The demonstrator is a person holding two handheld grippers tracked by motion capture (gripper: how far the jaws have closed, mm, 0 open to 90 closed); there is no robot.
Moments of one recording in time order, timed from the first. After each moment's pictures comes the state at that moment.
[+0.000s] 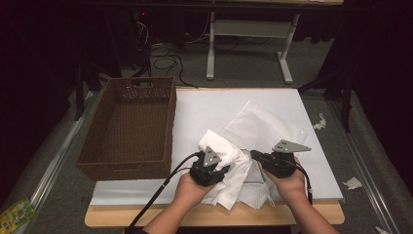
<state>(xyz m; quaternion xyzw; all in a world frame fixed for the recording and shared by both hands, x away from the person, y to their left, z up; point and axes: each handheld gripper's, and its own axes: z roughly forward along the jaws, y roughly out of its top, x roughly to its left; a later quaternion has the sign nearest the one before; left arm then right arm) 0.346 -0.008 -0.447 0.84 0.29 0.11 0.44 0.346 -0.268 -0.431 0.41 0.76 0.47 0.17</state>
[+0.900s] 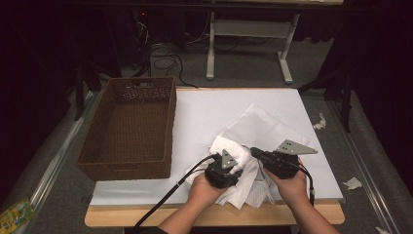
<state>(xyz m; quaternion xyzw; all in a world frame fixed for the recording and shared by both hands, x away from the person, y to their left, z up) 0.346 -0.040 -0.453 0.85 0.28 0.10 0.44 0.336 -0.268 -0.415 0.38 0.75 0.51 0.19</state>
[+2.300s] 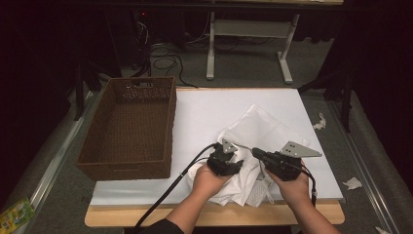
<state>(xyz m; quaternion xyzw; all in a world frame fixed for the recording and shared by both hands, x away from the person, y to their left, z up) 0.382 -0.053 -0.453 0.83 0.34 0.10 0.42 0.328 -0.271 -0.411 0.37 0.74 0.53 0.20</state>
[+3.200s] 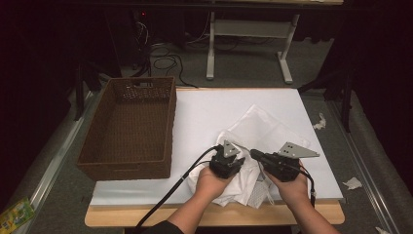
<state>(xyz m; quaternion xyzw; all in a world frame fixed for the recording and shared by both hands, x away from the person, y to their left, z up) 0.369 -0.065 -0.447 0.83 0.31 0.10 0.46 0.327 -0.267 -0.413 0.36 0.74 0.53 0.19</state>
